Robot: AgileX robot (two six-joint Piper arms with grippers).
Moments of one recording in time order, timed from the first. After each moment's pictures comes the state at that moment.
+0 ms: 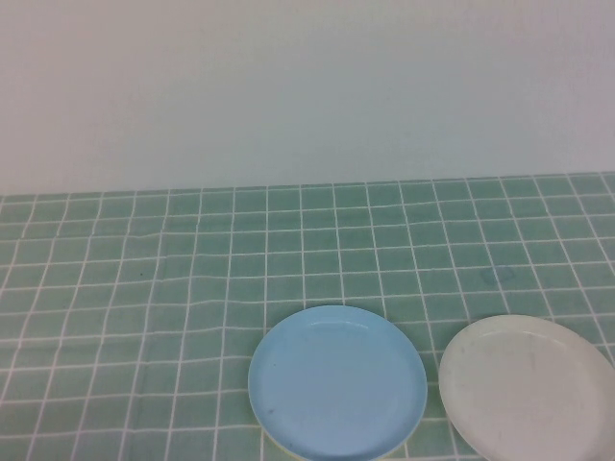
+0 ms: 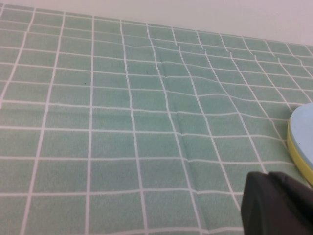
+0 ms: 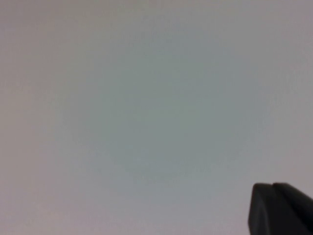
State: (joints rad) right arm 0.03 -0.01 -0.29 0.19 -0.15 0.19; left arm -0.22 -0.03 0.03 0.01 0.36 -0.10
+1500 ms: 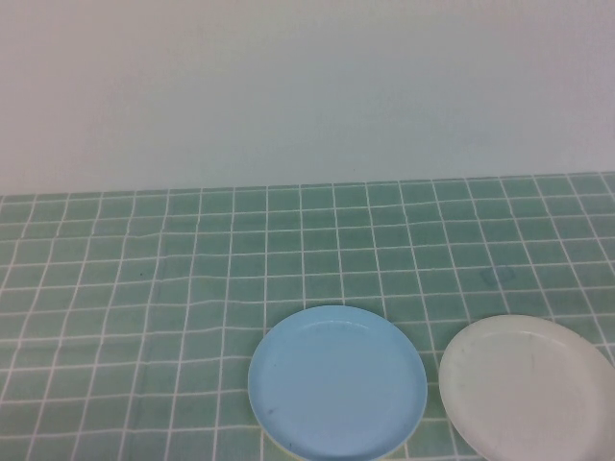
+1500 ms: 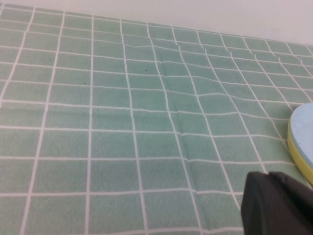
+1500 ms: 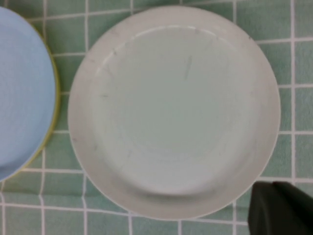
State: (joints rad) right arm 0.03 1.18 -0.79 0.29 0.89 -0.11; left arm -0.22 -0.03 0.03 0.01 0.36 -0.10
